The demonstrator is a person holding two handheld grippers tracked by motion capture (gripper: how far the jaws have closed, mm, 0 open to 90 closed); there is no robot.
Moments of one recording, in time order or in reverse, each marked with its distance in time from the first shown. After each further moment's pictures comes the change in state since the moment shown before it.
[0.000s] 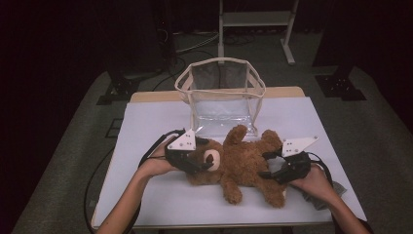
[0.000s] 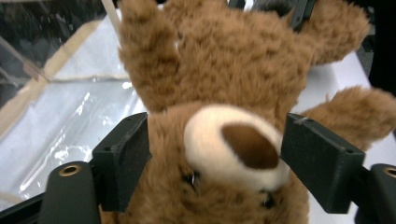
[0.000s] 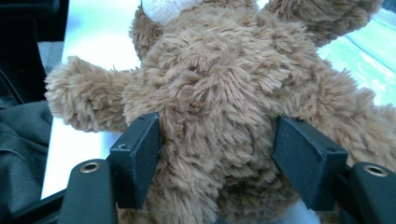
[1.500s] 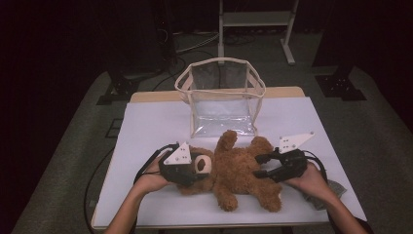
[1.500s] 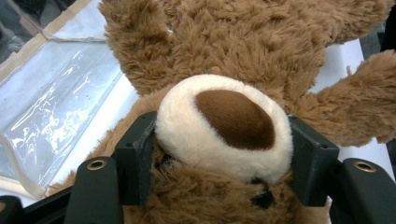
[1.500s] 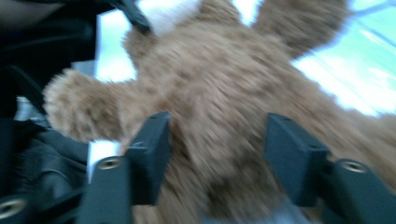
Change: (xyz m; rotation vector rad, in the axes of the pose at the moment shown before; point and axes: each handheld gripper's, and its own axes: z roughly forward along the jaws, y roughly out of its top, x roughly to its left) left arm -0.034 -0.016 -0.012 0.058 0.065 -0.080; right arm 0.002 0.012 0.004 -0.024 0.100 0.089
